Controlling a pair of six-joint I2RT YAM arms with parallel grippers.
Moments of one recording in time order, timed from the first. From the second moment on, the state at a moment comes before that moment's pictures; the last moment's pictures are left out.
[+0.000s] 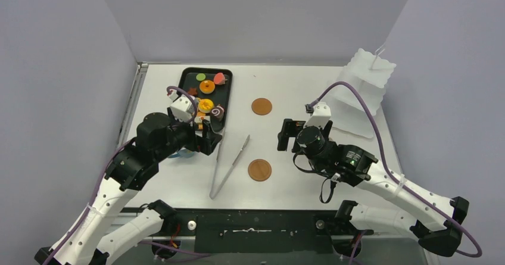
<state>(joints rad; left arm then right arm) -0.58 0.78 1.02 -0.63 0.06 -0.25 1.00 0.97 1.01 -0.70 0.64 0.68</state>
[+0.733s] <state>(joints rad) -0.58 0.75 1.01 -0.65 0.00 -0.21 1.00 1.04 1.02 -0.73 0.64 0.72</state>
